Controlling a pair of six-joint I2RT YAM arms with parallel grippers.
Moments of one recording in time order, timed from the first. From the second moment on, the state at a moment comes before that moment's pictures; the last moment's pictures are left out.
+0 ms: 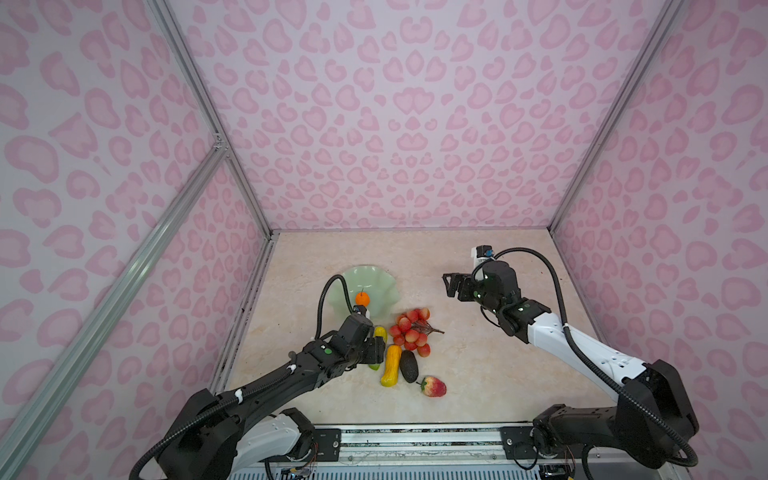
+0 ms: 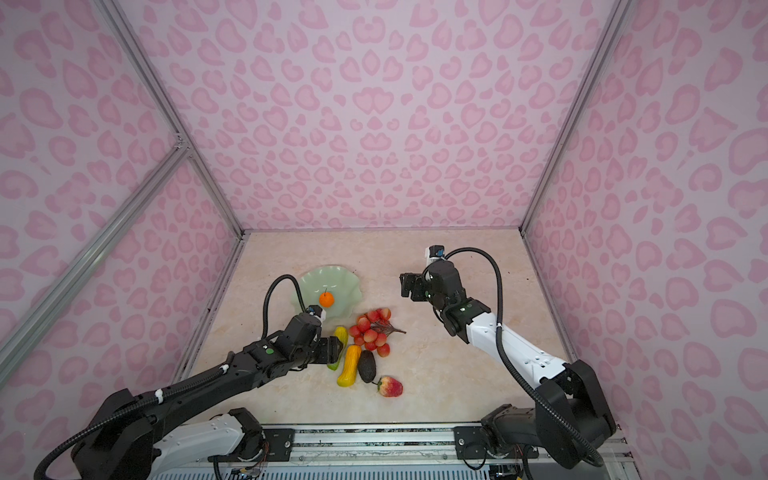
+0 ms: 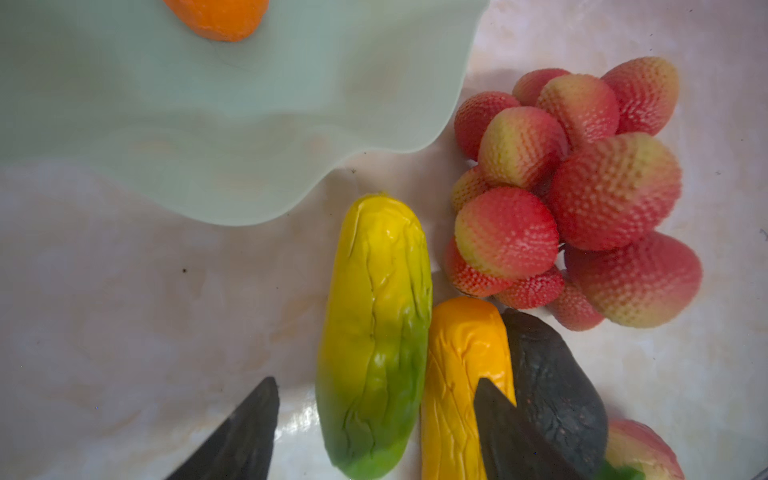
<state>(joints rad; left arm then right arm) -0.69 1.19 0.56 -0.33 -0.05 -0.59 0.47 1.31 0.86 -0.04 0.06 0.44</state>
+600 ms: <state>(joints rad) -0.71 0.95 0.51 -0.44 -0.11 -0.63 0.42 1.29 0.80 -0.04 0.06 0.45</state>
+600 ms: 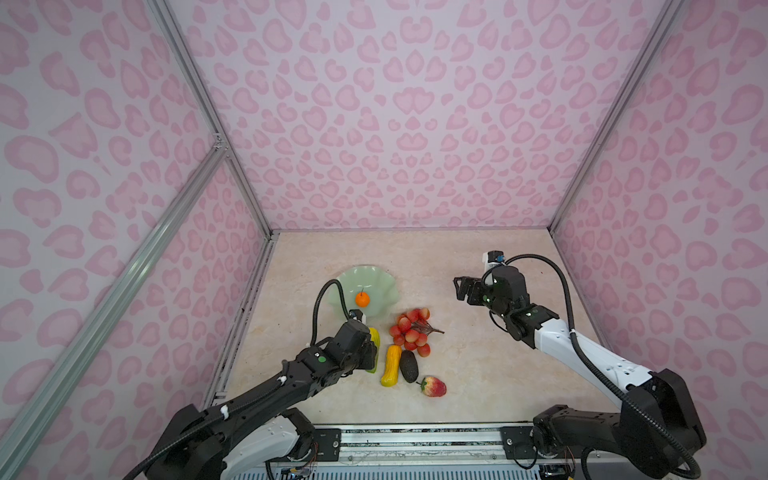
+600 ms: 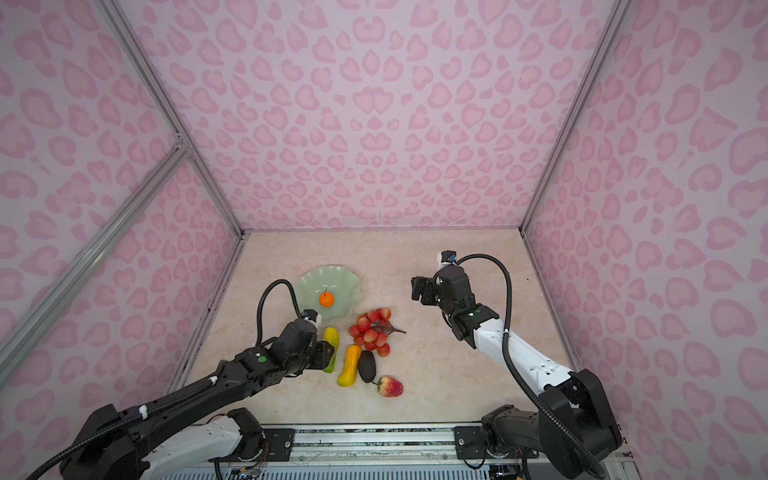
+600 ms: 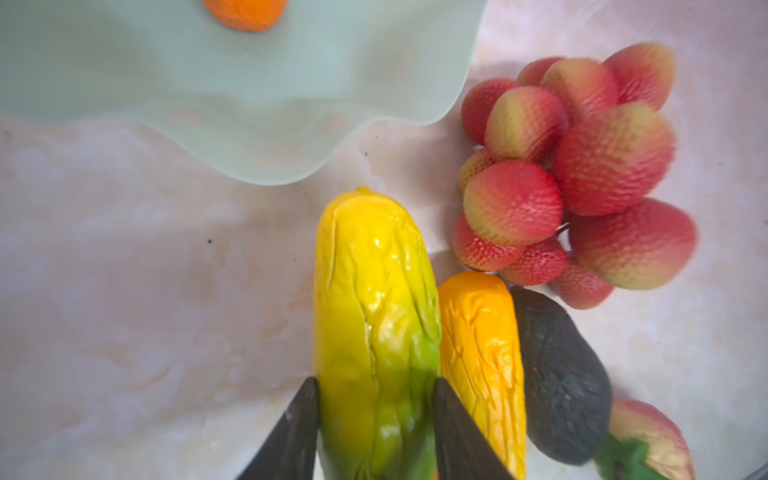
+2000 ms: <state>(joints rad) -0.31 1.73 1.18 -0.56 -0.08 -0.44 0.47 0.95 0.60 -0.32 -0.08 0.40</state>
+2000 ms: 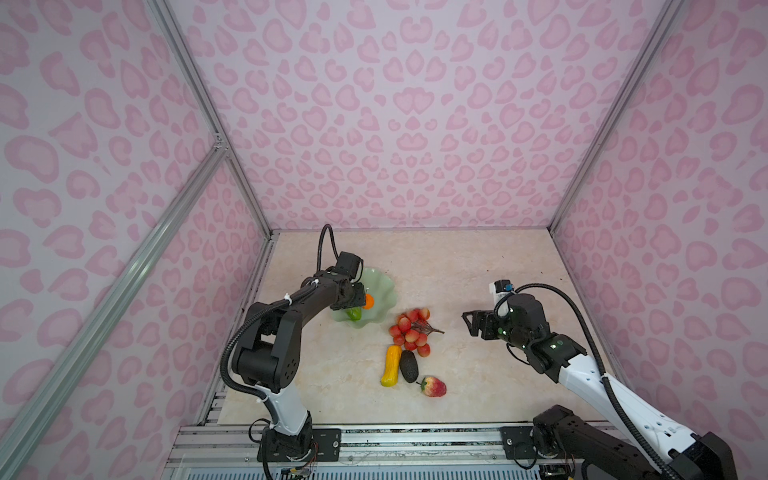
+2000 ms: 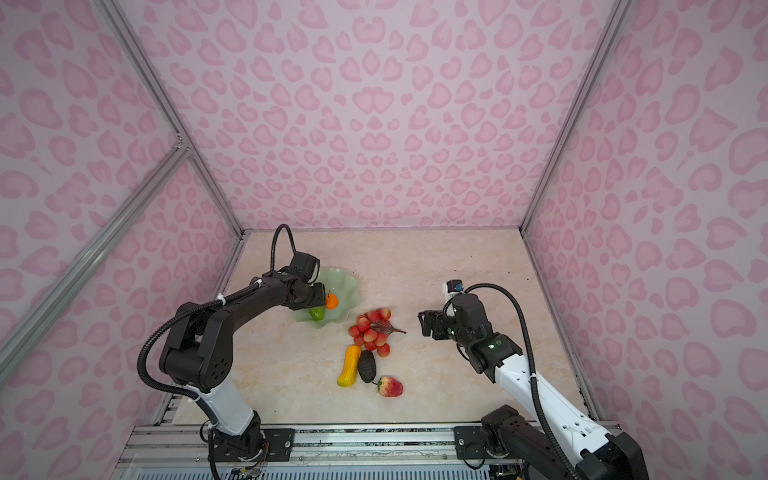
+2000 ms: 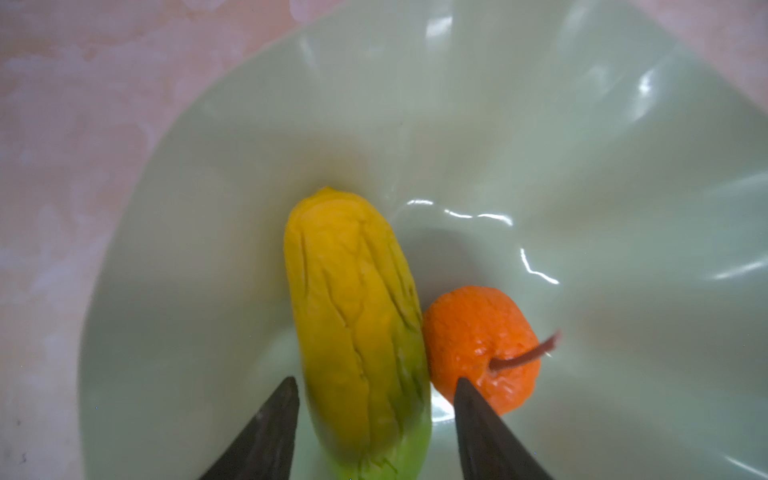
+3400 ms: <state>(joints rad) -0.31 0.43 0.47 -0.35 -0.48 -0.67 1.13 1.29 0.75 -0.45 0.03 0.30</state>
